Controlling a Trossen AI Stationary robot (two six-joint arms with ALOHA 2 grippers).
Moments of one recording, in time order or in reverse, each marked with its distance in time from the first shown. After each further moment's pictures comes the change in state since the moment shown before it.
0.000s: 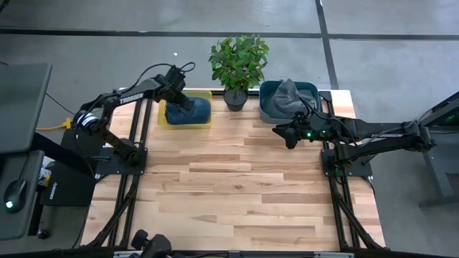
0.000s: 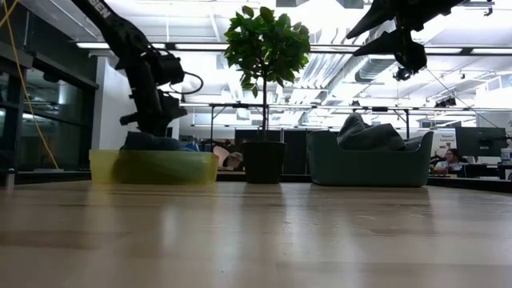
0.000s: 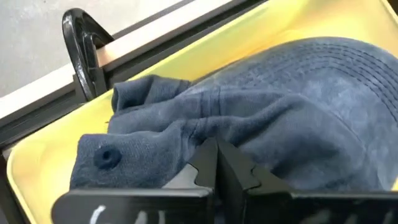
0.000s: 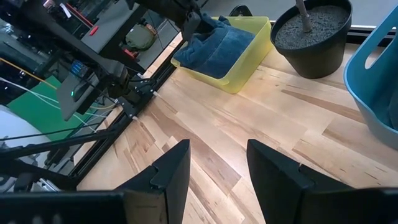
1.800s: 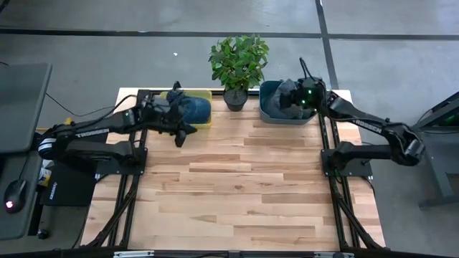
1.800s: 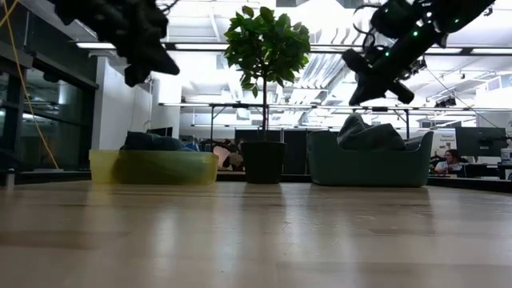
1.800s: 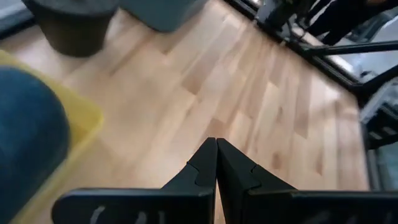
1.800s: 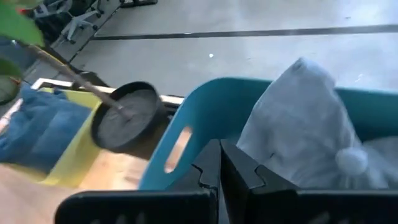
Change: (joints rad) left arm -0.533 -0.600 -0.248 0.173 0.282 -0.192; right arm -0.668 0.230 0.000 0.120 -0.100 -0.282
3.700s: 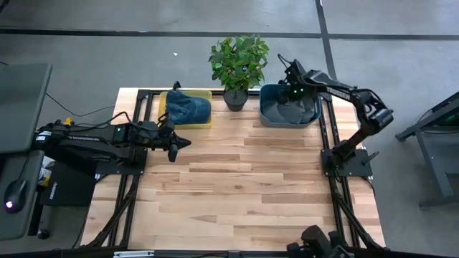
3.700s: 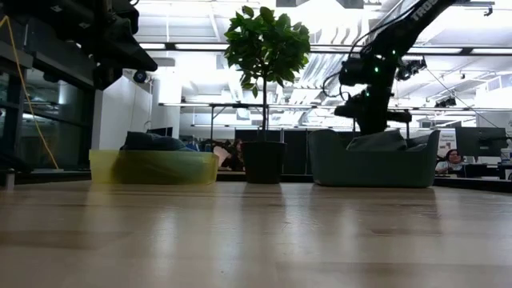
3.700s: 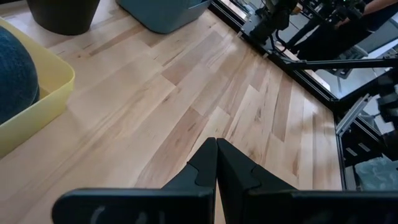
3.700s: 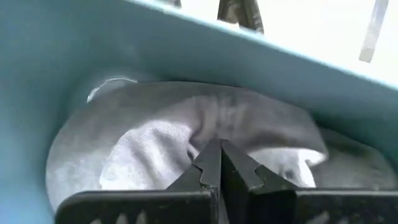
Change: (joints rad) left arm -0.351 -0.239 -0.211 0.090 -0.334 -0.279; right arm -0.221 0.524 0.360 -0.491 -0.060 -0.189
